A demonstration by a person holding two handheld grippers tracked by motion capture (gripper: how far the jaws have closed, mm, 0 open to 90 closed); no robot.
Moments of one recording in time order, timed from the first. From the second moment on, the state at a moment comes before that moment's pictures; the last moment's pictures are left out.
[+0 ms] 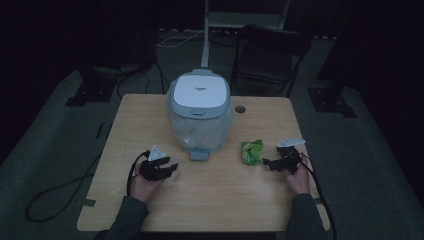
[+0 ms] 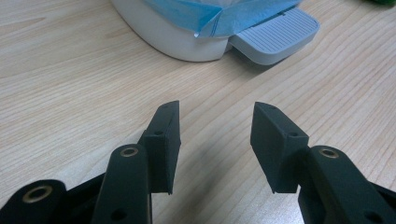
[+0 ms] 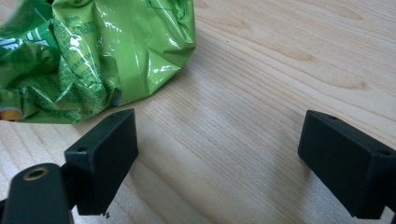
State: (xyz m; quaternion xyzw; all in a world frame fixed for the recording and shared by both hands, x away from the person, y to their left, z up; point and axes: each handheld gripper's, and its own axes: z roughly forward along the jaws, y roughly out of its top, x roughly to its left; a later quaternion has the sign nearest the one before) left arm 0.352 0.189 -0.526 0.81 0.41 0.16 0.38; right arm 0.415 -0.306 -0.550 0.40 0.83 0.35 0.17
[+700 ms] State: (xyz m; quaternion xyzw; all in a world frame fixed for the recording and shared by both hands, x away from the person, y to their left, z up) left arm 0.357 0.166 -0.511 0.82 0.37 0.16 0.40; right arm 0.410 -0.302 -0.549 0.42 0.82 0.35 0.17
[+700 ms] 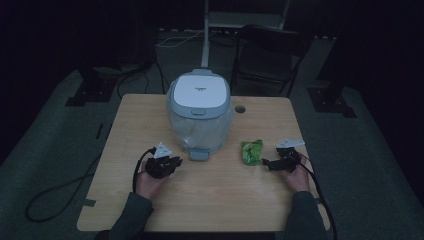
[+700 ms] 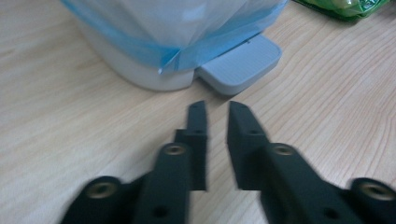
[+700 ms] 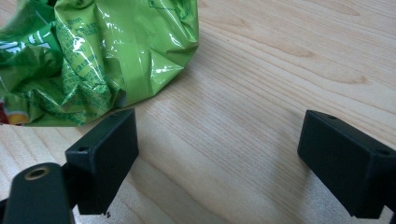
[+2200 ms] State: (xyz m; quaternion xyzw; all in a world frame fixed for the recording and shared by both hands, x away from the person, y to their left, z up) left arm 0.381 0.114 -0.532 0.82 0.35 0.18 0.41; right arm 0.409 -0.301 -0.550 0.42 0.82 0.35 0.18
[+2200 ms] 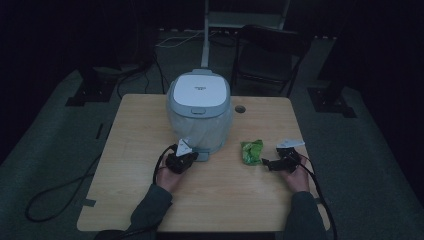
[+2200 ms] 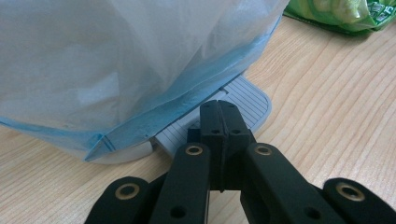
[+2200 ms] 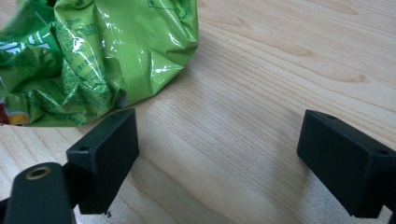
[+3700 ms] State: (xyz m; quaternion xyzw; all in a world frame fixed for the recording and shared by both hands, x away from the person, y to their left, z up) left arm 0.380 0.110 -0.541 0.82 0.35 0.19 0.40; right arm 0.384 -0.301 -0.529 0.39 0.81 0.40 0.17
